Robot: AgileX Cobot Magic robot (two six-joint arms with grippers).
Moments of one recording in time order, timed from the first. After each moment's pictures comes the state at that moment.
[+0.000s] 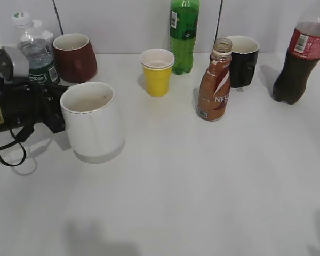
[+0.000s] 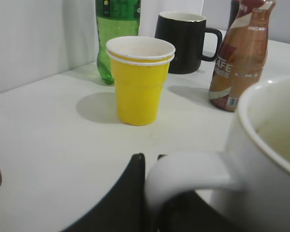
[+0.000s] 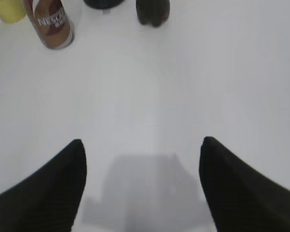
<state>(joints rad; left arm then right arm) -0.04 1.95 -0.74 1.07 -1.16 -0.45 0.06 0.15 -0.52 0.07 0.97 0.01</state>
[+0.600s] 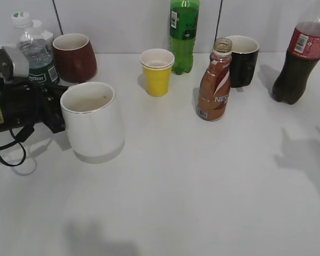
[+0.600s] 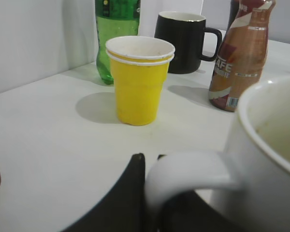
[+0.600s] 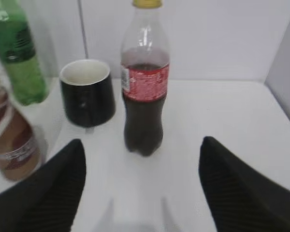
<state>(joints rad) -0.04 1.95 -0.74 1.07 -1.16 -0.45 0.08 0.78 -0.39 0.17 -0.08 -0.16</state>
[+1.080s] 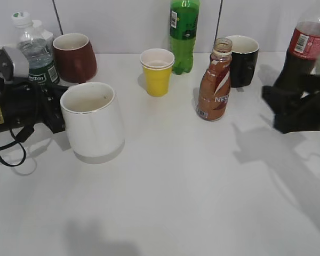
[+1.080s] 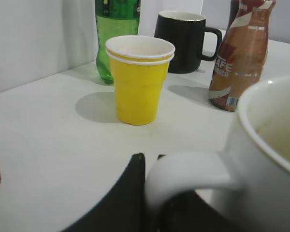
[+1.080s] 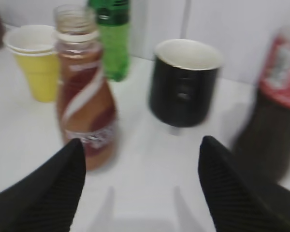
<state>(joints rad) -0.04 1.95 -0.74 1.07 -1.16 -0.45 0.28 1.36 -0.34 -0.10 -0.71 -0.03</state>
